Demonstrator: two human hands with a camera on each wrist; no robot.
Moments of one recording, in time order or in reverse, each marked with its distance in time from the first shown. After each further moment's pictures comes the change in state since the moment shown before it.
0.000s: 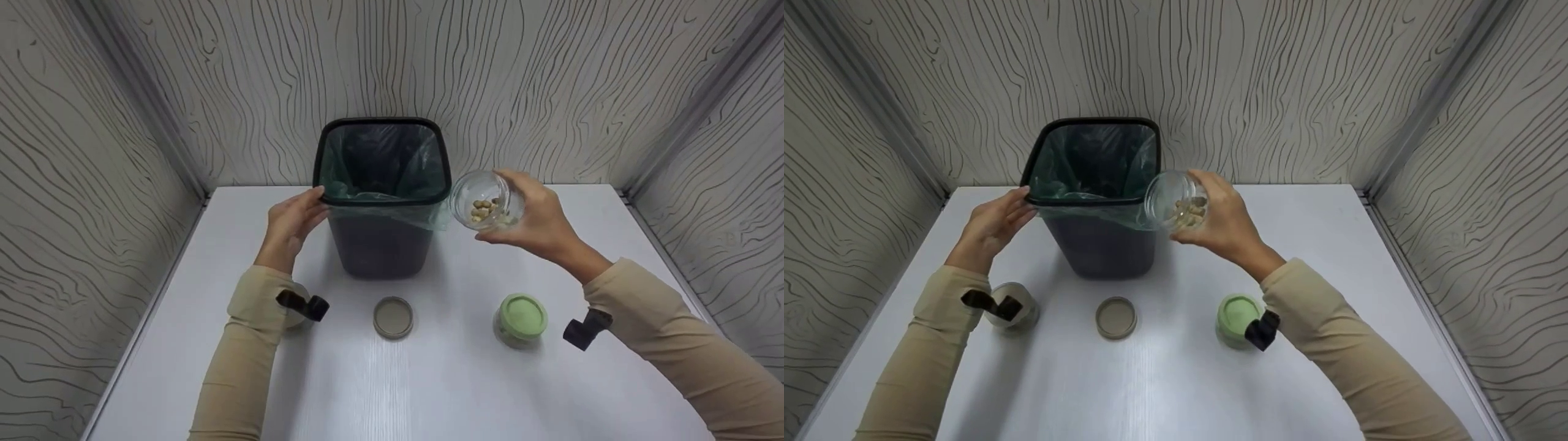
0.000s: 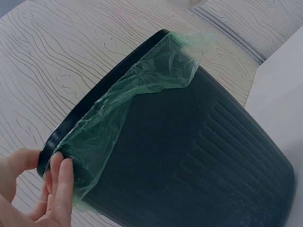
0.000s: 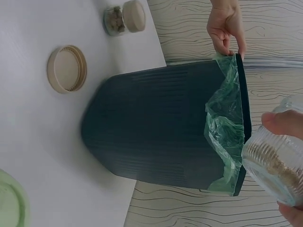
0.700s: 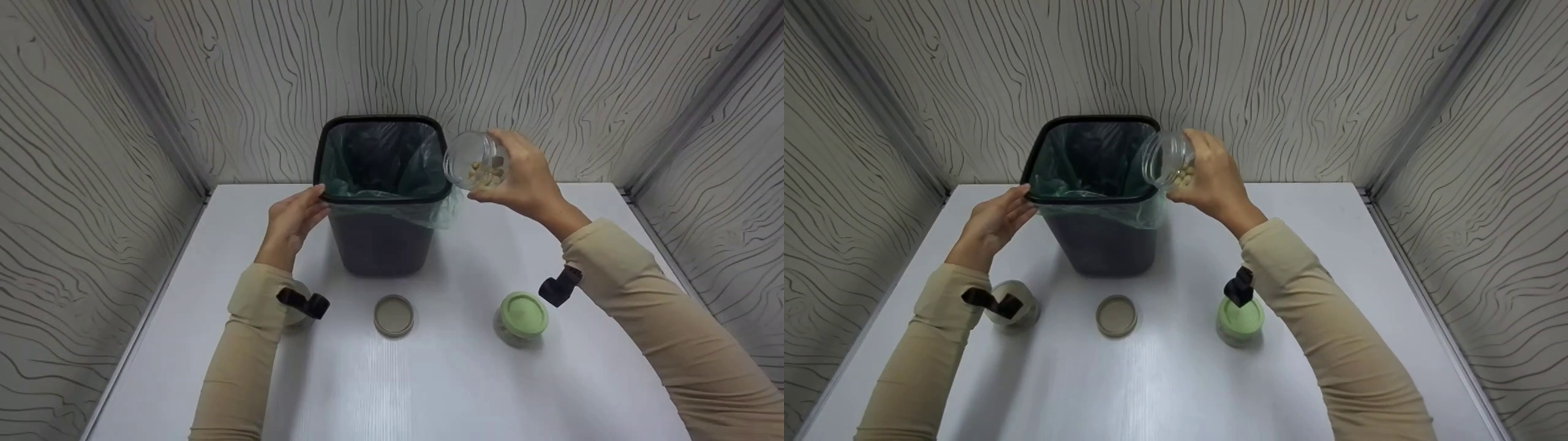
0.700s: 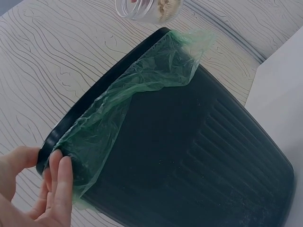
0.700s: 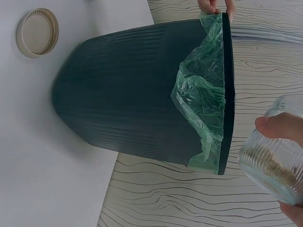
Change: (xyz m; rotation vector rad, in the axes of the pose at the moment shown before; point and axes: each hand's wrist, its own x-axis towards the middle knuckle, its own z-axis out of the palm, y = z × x) left_hand 0.001 -0.001 -0.001 -0.029 -0.005 -0.003; right_hand 0.051 -0.004 -0.003 -0.114 -0.018 0.030
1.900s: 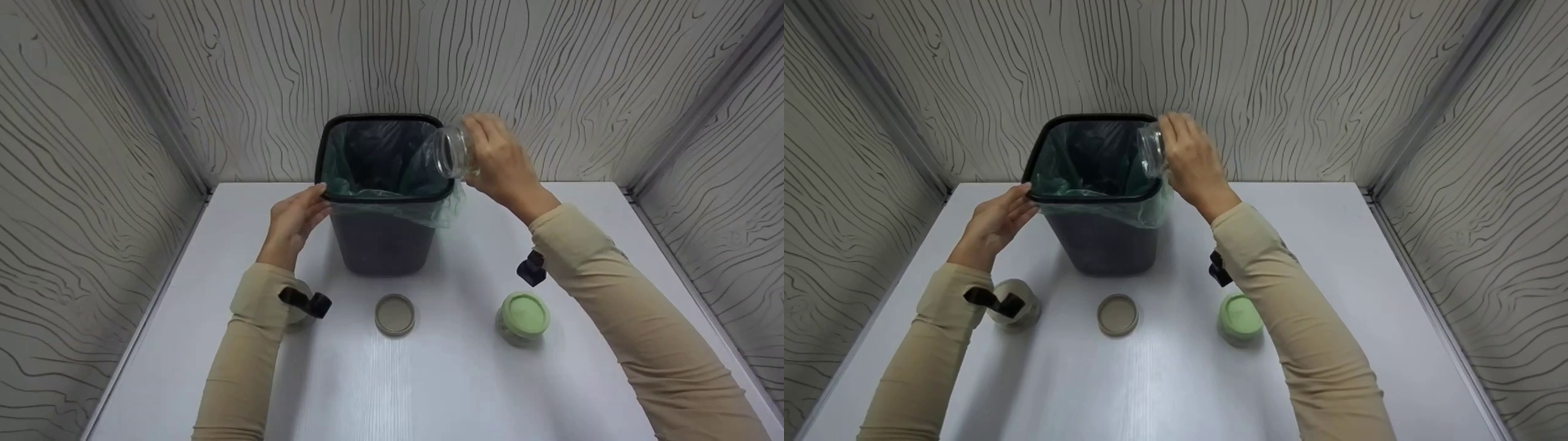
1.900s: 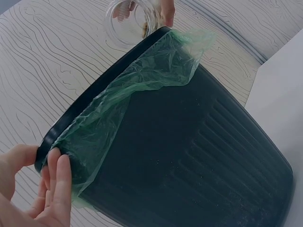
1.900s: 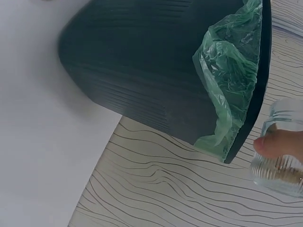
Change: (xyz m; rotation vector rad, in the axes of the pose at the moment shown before) left_hand -0.001 -0.001 -0.001 0.003 0.004 0.004; right_hand 0.031 -0.002 0.026 -0.344 0.116 -0.291
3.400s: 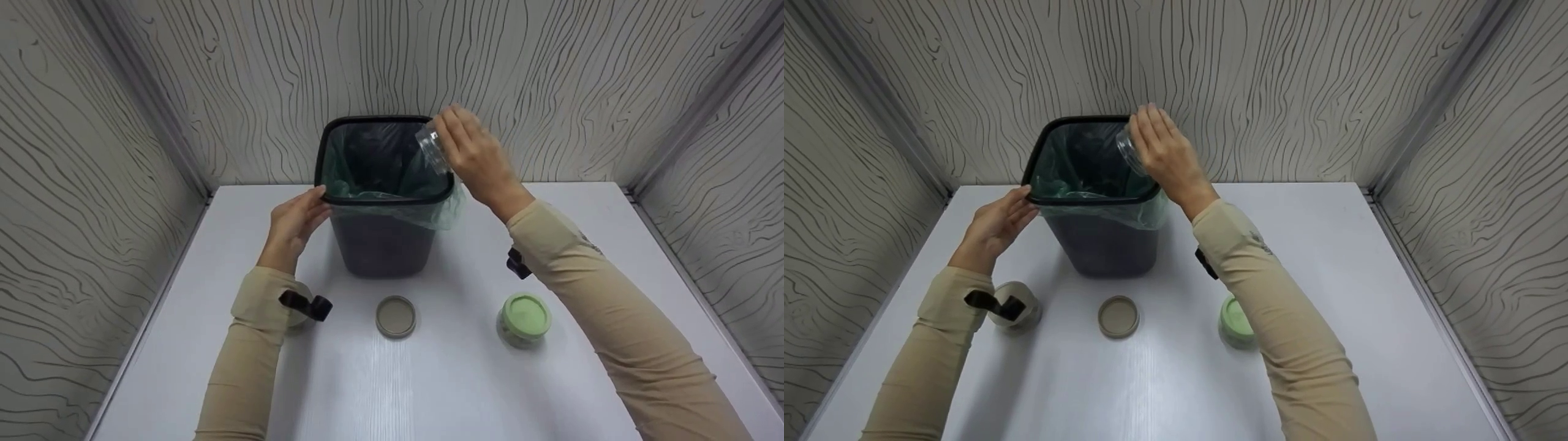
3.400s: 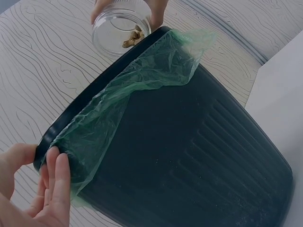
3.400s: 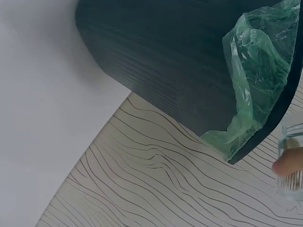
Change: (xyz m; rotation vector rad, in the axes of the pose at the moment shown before) left_hand 0.003 -0.001 0.001 -0.002 0.006 -0.016; right_hand 0.014 -0.005 0.022 -0.527 0.191 -0.382
